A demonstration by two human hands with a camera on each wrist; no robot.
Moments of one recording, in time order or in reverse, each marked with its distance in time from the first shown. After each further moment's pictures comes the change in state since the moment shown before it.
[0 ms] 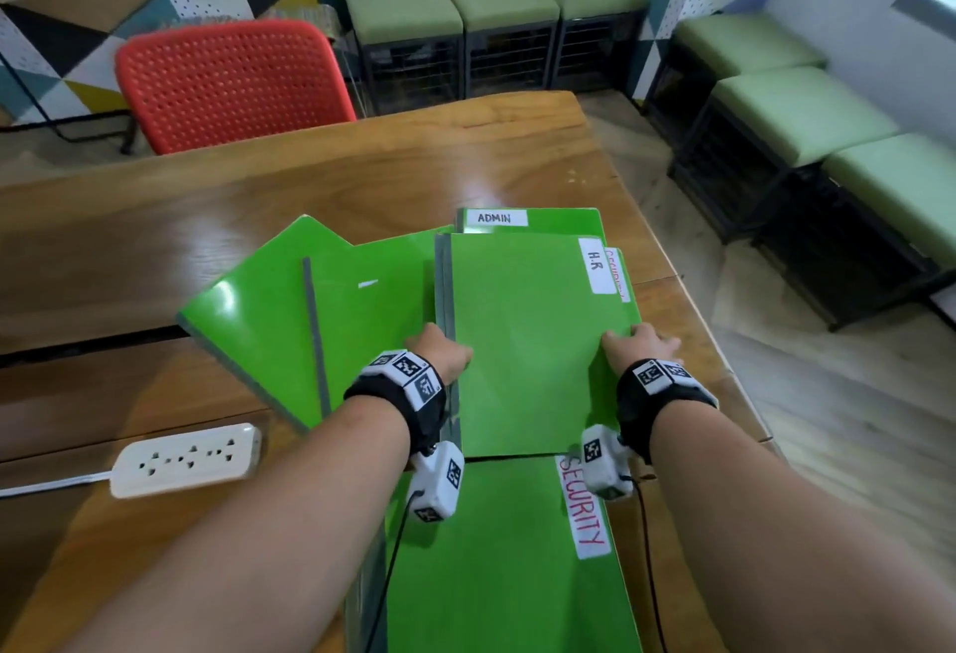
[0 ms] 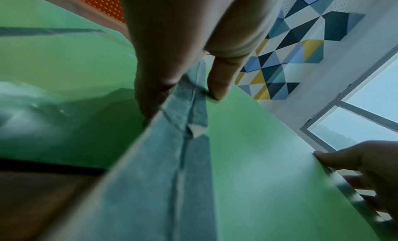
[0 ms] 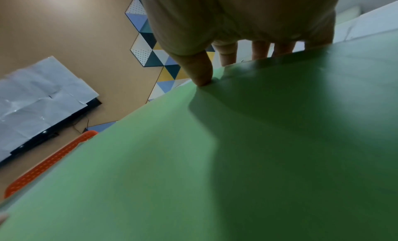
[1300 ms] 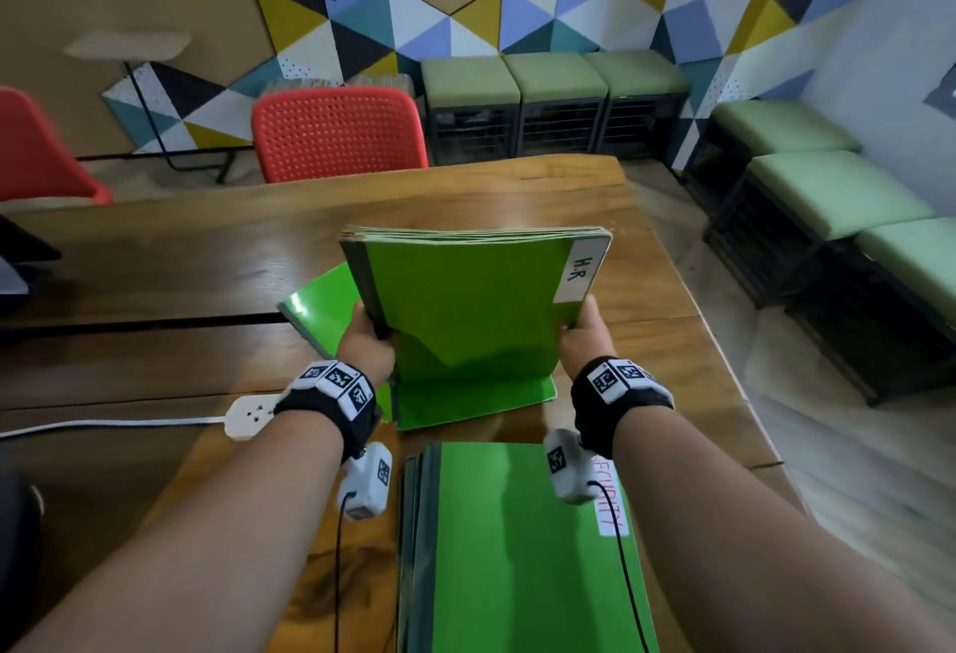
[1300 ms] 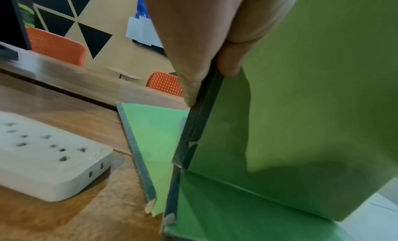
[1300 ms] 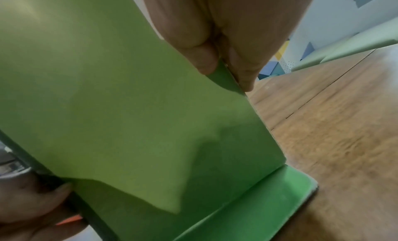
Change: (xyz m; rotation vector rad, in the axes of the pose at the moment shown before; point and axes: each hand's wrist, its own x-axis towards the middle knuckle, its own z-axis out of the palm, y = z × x) left_hand -0.068 -0.092 -0.125 -0.248 0.391 0.357; right_hand -0.142 -0.061 0.004 0.375 -0.154 -0.636
